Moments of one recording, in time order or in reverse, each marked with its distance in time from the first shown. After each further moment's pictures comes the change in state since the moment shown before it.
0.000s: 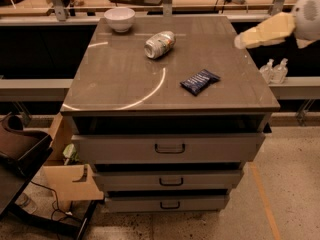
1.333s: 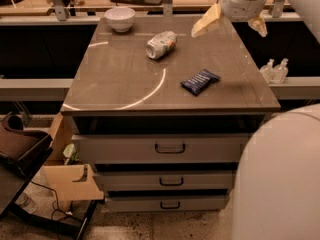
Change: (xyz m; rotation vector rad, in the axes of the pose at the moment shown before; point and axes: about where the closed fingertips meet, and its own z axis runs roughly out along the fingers) arm -0.072 0.010 0.099 0.337 0.206 0.208
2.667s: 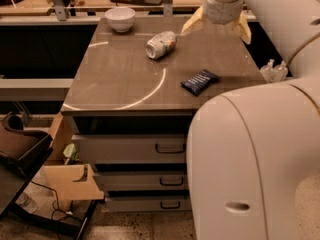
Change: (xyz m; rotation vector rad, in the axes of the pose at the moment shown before) arm -0.017 0.020 0.037 0.067 0.079 0.233
